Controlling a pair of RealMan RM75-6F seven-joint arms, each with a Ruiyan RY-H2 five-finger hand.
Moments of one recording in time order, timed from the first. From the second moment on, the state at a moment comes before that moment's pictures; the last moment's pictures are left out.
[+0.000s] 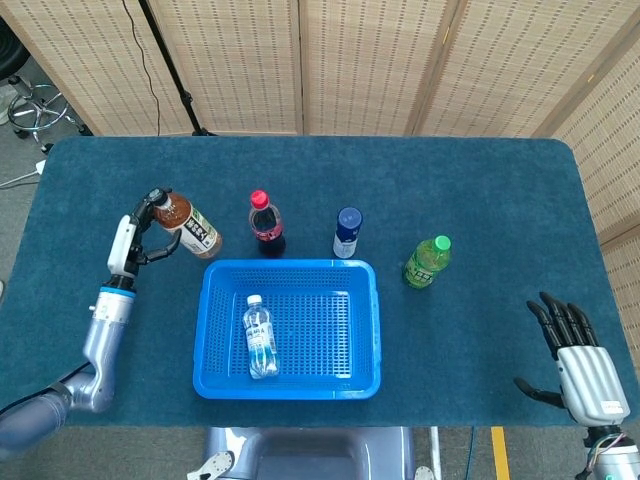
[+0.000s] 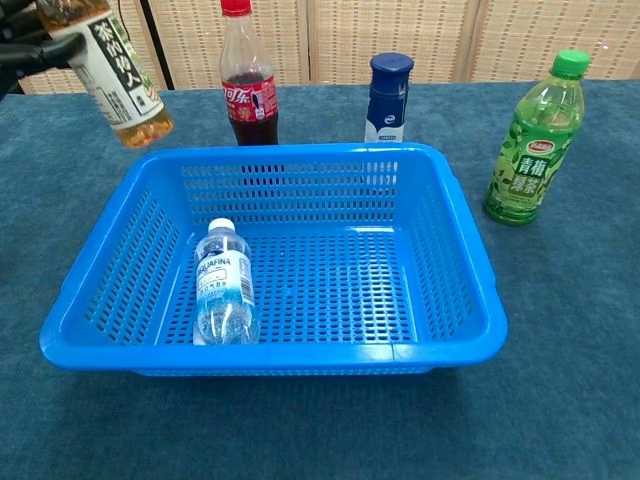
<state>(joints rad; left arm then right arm) -0.57 -1.61 -0.29 -1.08 1.36 1.21 -1.09 0.04 -1.01 0.00 -1.84 -1.63 1.51 -0.01</state>
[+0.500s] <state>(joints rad) -0.53 -1.39 -0.11 -1.56 1.85 1.43 -0.90 0.03 -1.01 0.00 -1.85 -1.63 1.51 -0.03</state>
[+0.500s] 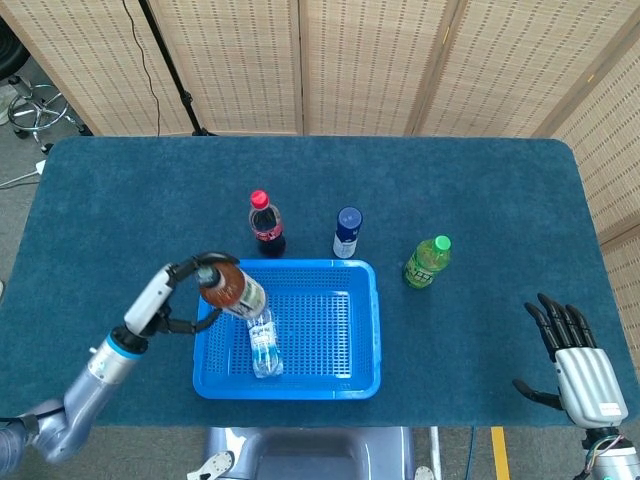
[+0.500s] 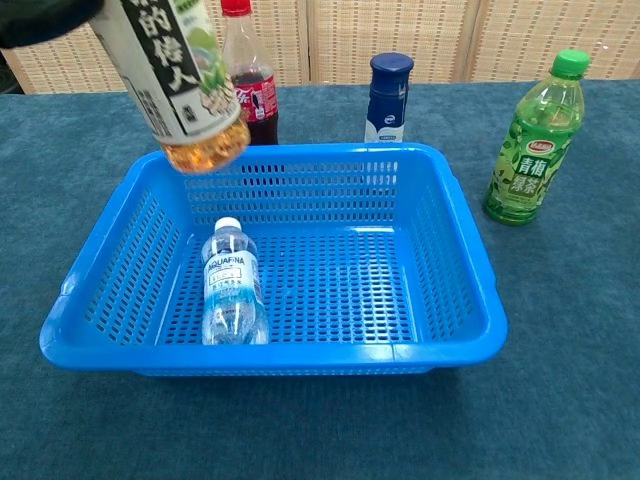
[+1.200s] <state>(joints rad) -0.66 -1.52 -0.04 -1.66 1.67 1.11 -0.71 0.04 -1.01 0.00 -1.85 -1.62 1.51 -0.03</state>
